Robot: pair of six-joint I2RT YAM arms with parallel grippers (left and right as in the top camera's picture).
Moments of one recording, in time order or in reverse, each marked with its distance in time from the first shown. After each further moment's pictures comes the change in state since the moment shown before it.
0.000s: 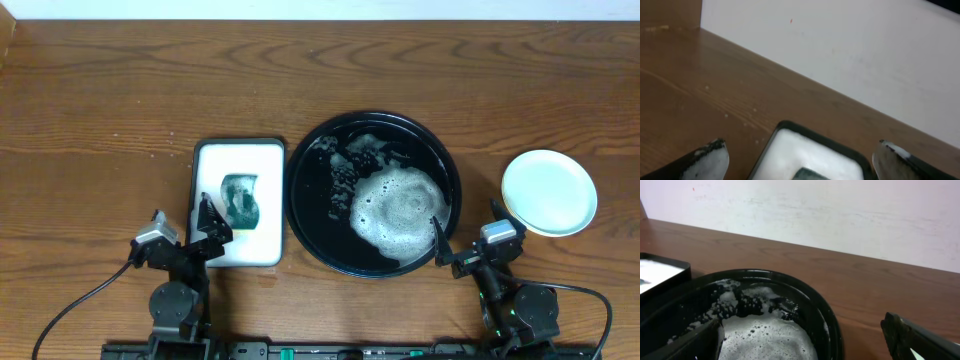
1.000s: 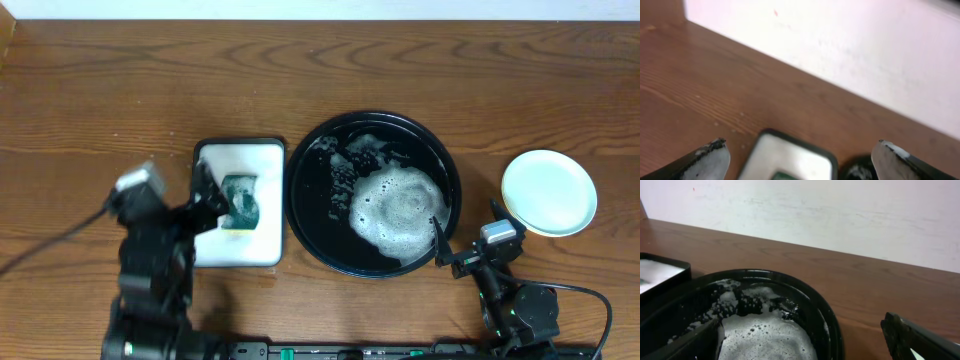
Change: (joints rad) left arm -0.061 0.473 0.581 -0.301 0.007 -0.029; right arm 0.000 0.000 0.000 0.000 -0.001 0.000
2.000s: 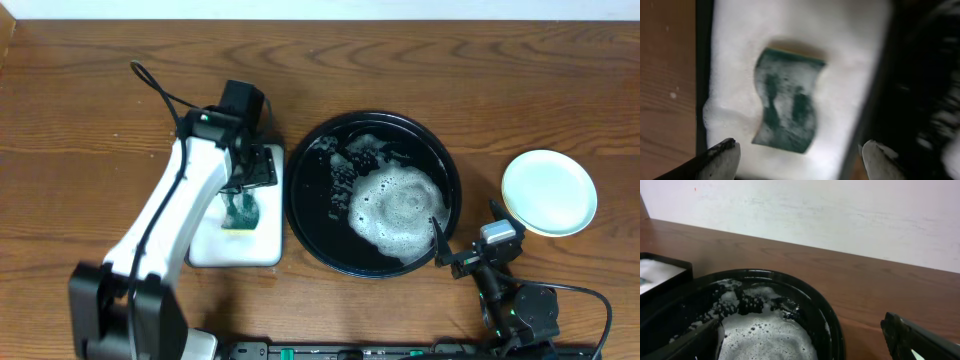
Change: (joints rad) left arm -0.098 1.135 0.708 -0.753 0.166 0.002; right arm 0.002 0.000 0.000 0.001 -0.004 0.000
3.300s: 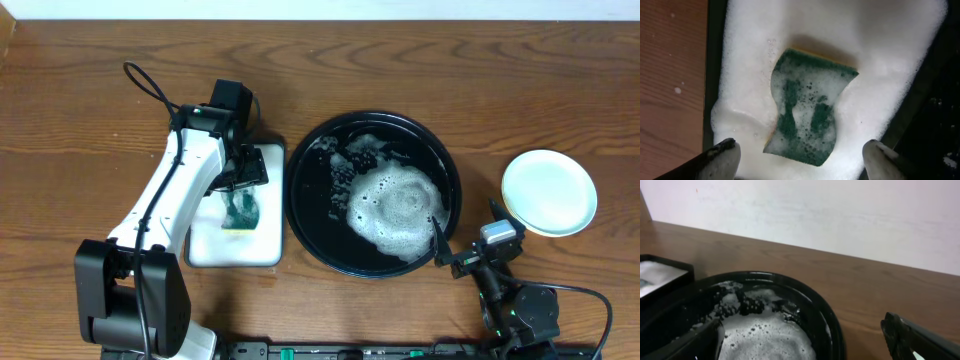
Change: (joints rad) left arm 0.069 0.072 0.000 0.000 0.000 0.000; right arm 0.000 0.003 0.000 0.015 -0.003 0.000
